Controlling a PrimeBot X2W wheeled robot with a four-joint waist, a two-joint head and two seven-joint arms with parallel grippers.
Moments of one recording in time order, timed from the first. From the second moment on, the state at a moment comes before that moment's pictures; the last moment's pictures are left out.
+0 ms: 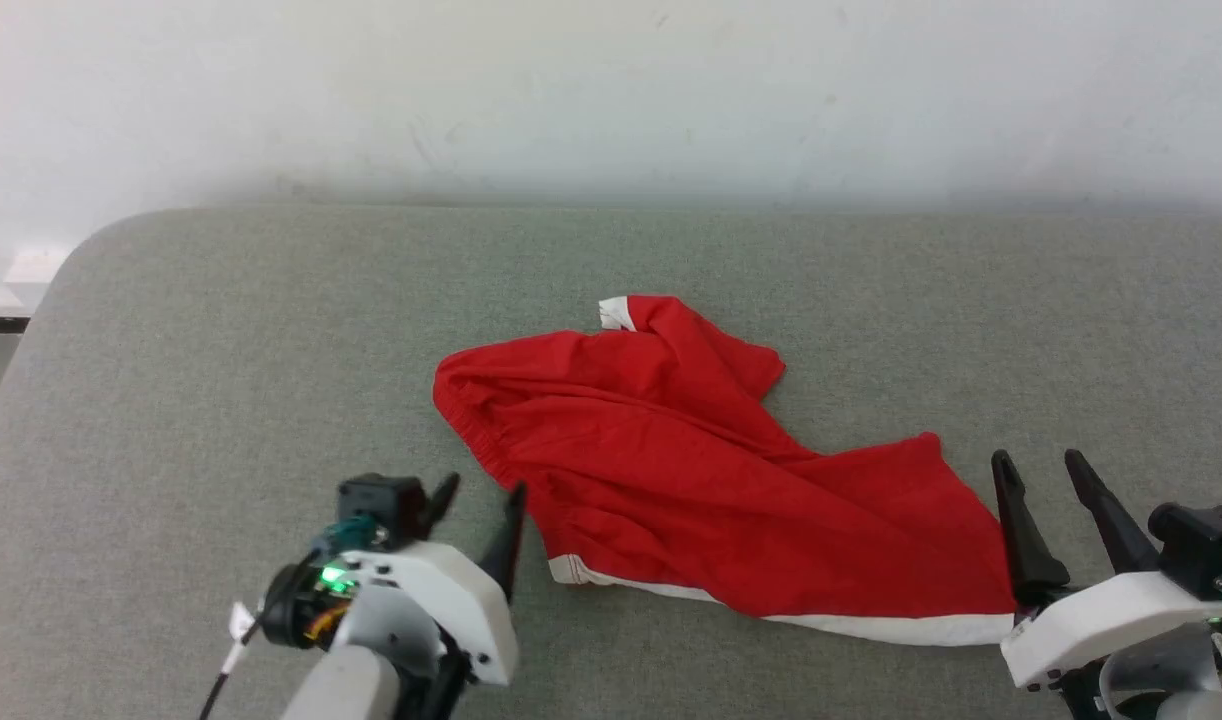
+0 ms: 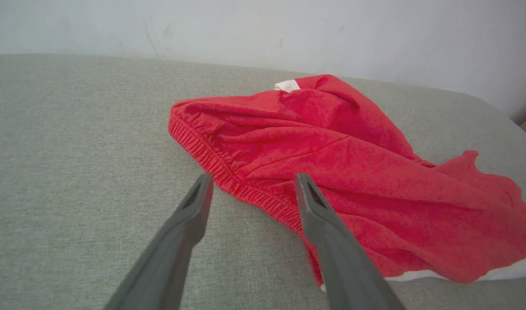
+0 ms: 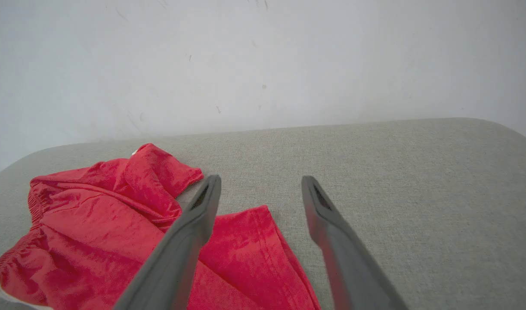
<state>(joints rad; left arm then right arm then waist) -0.17 0.18 -0.33 0.24 -0.40 0.05 0.09 0.03 -0.08 -0.08 0.03 0.25 0.13 -0.01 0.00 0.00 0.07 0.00</state>
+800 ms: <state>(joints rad) -0.06 0.19 -0.43 0.08 -0.40 0.07 0.30 0.02 -0.08 -0.08 0.05 0.25 0.13 -0.01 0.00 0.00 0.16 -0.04</state>
